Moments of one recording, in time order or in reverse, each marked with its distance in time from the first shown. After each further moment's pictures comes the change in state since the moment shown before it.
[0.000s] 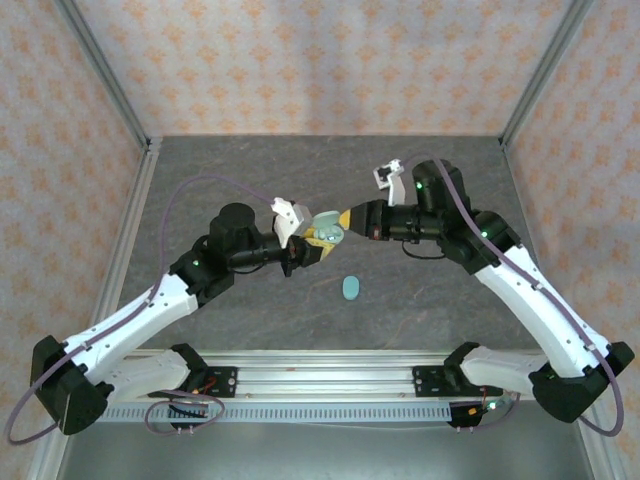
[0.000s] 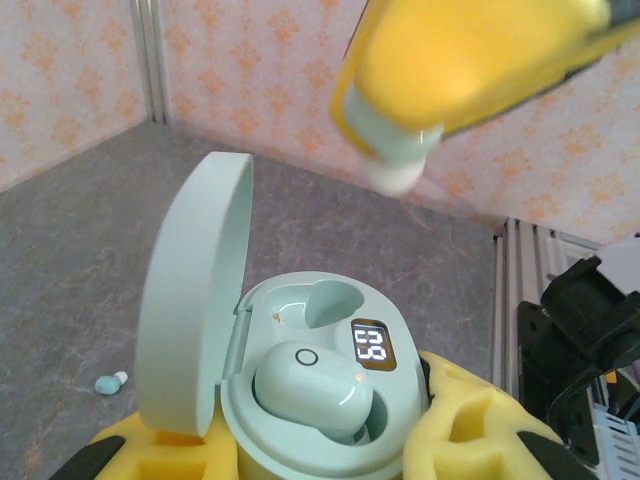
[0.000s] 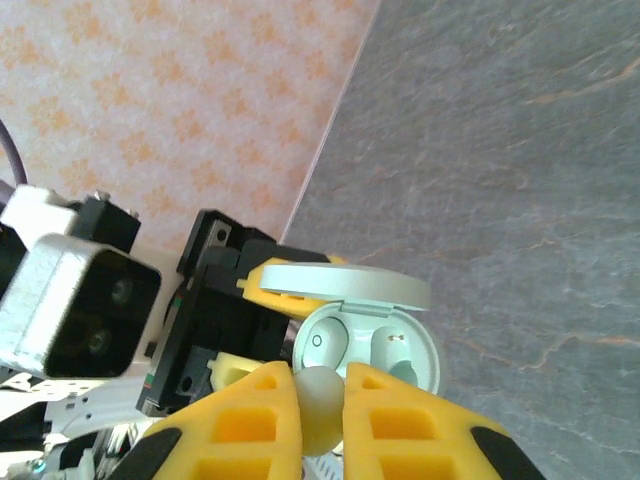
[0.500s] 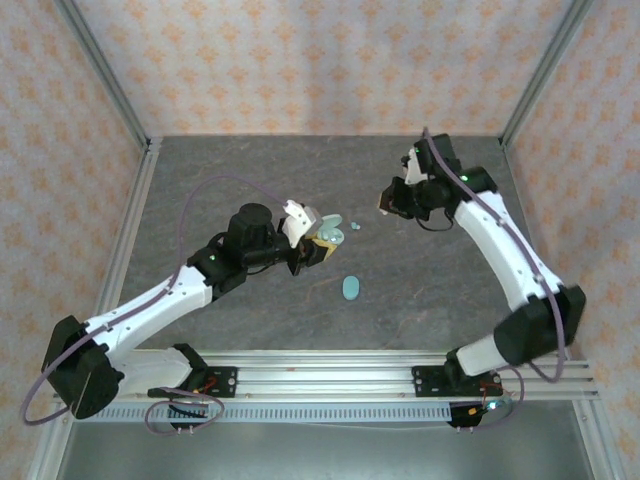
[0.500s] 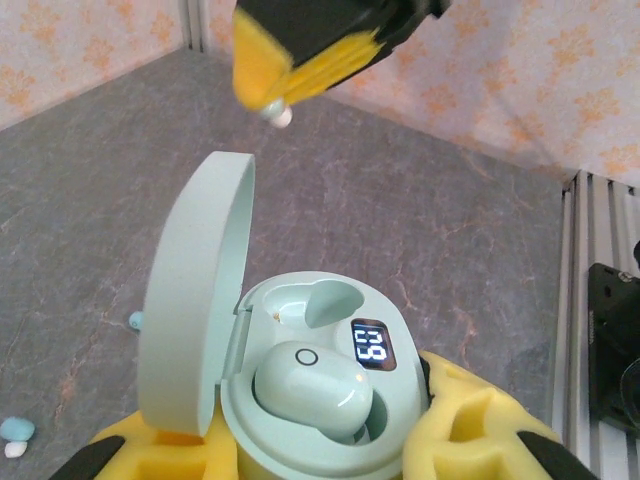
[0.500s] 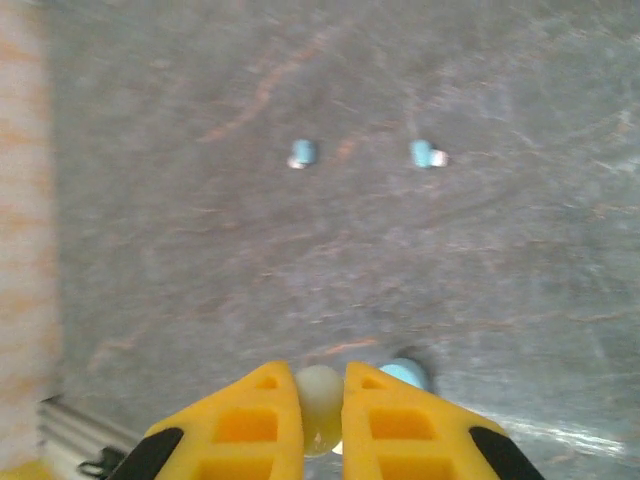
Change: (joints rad) left arm 0.000 0.106 -0.022 0.001 -0.087 0.035; right arm -0.313 0.278 0.112 -0.250 0.140 -0.141
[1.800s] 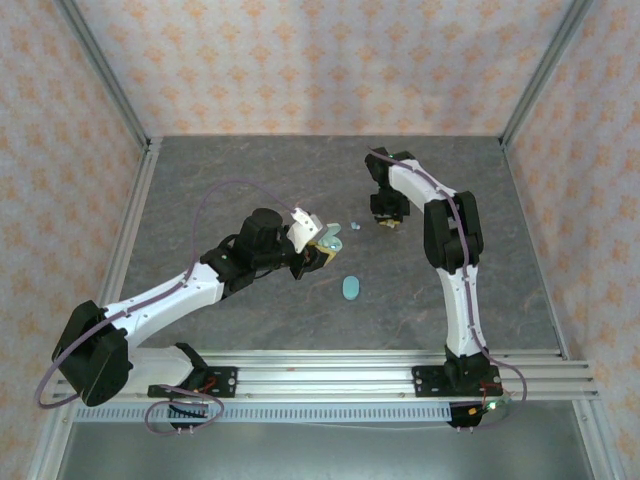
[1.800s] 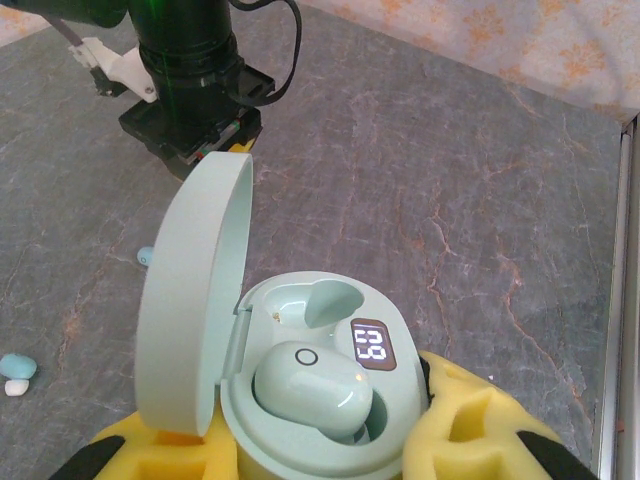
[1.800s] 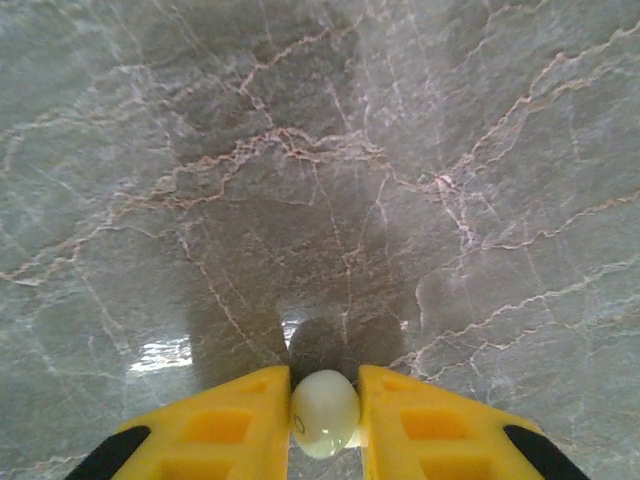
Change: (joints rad) left arm 0.000 0.089 -0.045 0.014 -0.054 0.037; right arm -0.001 0.887 0.435 -0.165 0.504 -0.166
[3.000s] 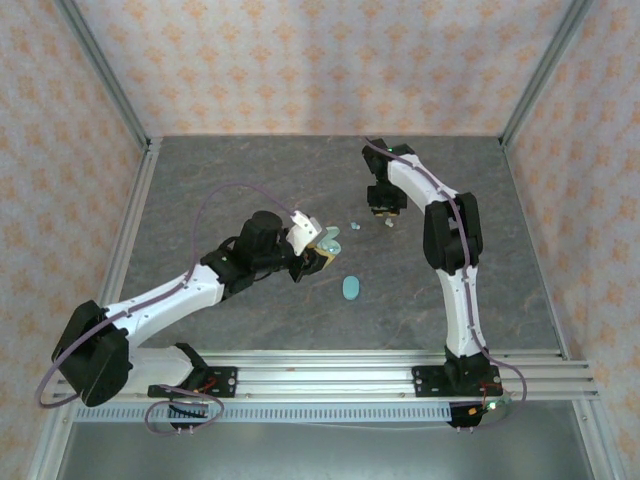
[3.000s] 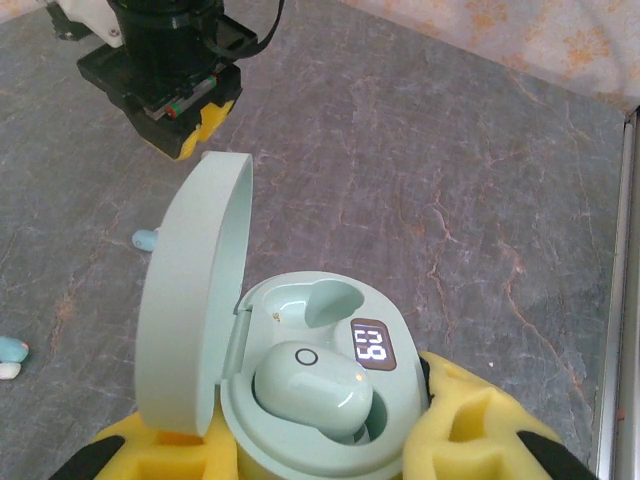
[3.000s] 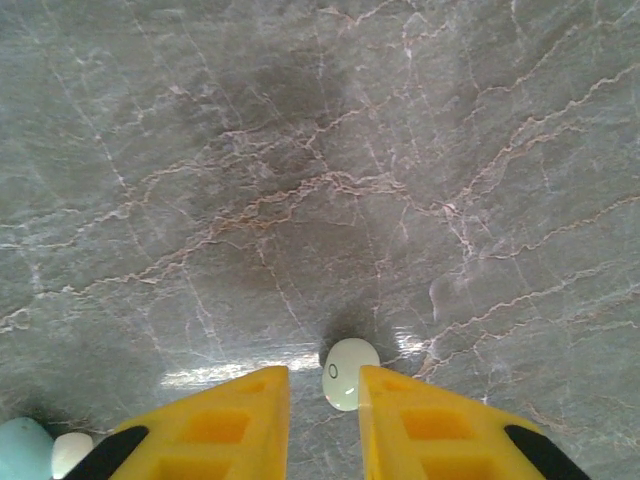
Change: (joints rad) left arm 0.000 -0.002 -0.021 0.003 0.000 -0.002; right arm 0.014 -0.013 0.079 -0.029 0.001 0.019
